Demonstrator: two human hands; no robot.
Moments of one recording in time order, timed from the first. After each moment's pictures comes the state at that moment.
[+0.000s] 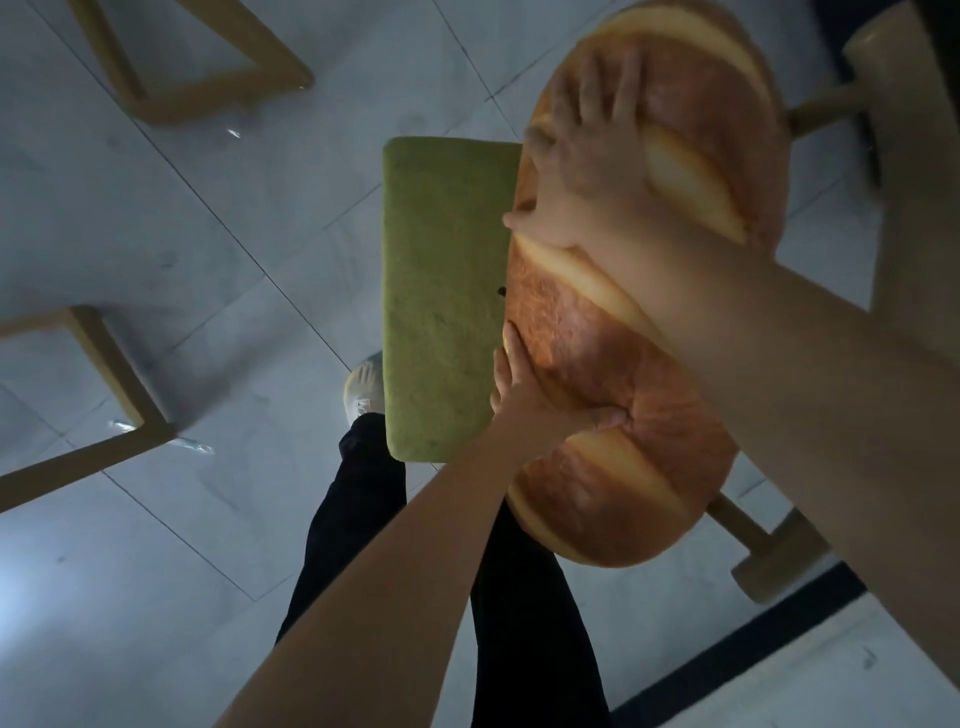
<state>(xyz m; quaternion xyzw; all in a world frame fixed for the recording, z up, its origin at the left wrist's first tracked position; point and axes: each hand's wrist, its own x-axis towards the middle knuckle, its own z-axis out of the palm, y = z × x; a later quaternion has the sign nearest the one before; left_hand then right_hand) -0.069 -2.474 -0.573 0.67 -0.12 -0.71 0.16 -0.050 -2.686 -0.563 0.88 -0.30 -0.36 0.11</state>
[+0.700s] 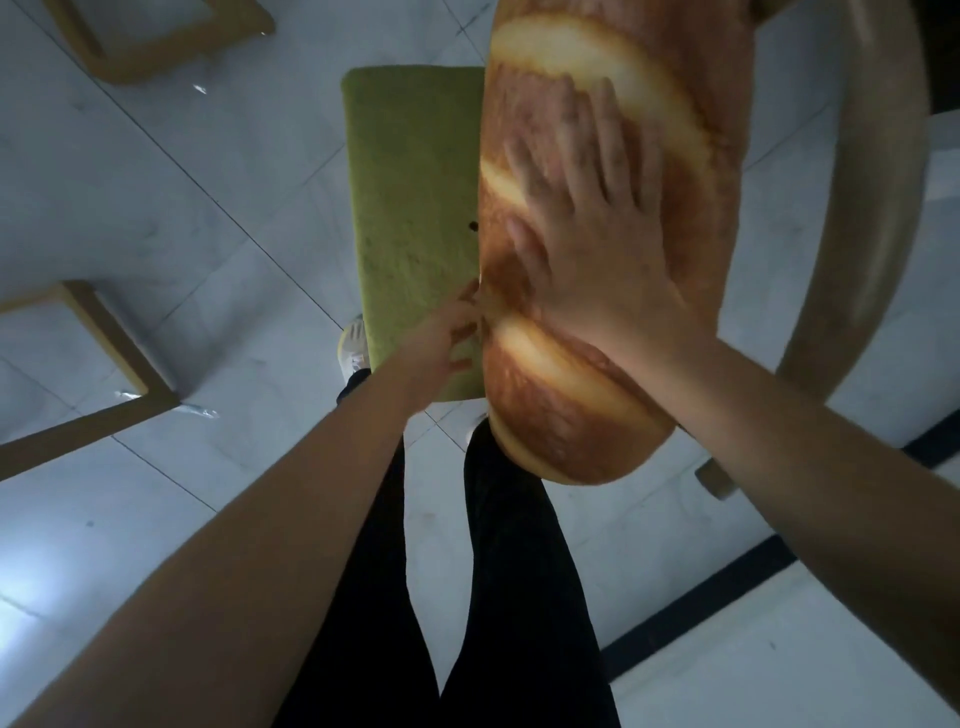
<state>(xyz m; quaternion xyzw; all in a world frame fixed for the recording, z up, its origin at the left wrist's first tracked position) -0.024 -2.448 -0.577 0.61 0.05 -0.74 0.28 -0.147 -2.578 -0.504 0.91 -0.39 -0.11 -0.03</state>
